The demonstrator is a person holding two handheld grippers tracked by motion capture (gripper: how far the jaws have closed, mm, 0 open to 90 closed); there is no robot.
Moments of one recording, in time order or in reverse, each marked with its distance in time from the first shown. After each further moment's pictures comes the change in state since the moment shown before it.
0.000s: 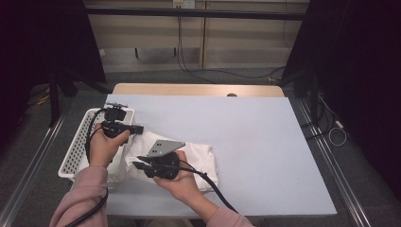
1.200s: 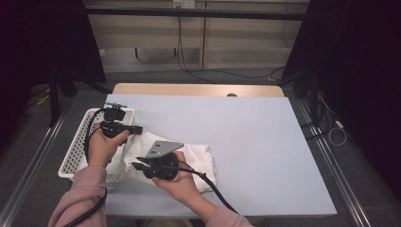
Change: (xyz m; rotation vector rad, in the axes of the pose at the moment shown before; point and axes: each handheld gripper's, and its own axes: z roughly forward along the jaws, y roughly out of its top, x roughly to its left) left arm 0.000 0.000 0.000 0.012 -0.002 0.001; right arm 0.001 -0.001 0.002 0.005 0.001 -0.001
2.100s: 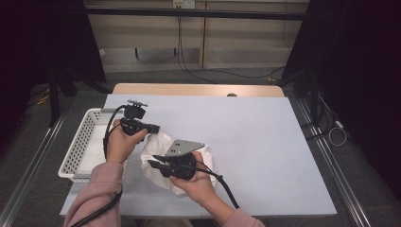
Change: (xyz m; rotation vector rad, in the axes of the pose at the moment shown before) left arm -0.038 0.018 0.029 0.027 -0.035 0.089; right arm -0.014 -0.012 -0.039 -0.026 -0.038 0.042
